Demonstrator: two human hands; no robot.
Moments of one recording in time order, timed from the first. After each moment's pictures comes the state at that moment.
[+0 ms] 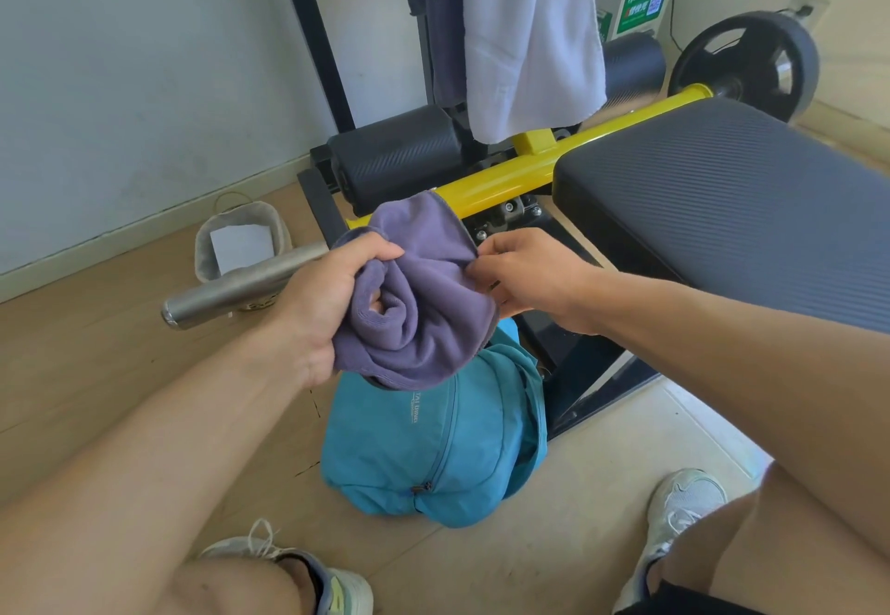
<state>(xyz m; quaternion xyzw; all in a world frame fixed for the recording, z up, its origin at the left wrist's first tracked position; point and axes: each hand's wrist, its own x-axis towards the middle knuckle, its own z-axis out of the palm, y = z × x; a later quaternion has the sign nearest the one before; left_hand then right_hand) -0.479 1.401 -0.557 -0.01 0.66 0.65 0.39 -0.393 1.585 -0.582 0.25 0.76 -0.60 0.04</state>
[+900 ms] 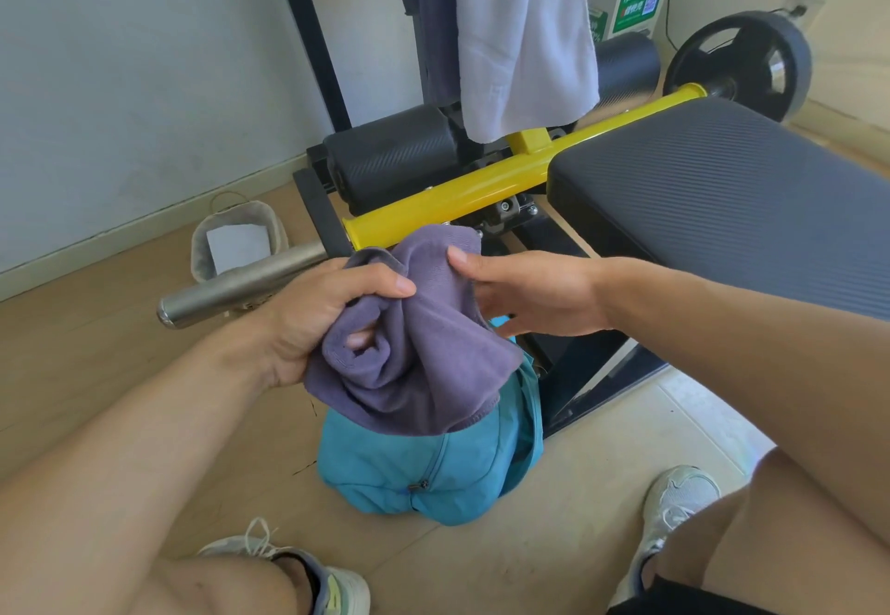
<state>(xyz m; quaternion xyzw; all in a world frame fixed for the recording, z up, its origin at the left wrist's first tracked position) -0.480 1.385 -0.548 0.13 0.64 0.58 0.49 -0.389 1.605 -0.593 0.12 0.66 -0.69 0.28</state>
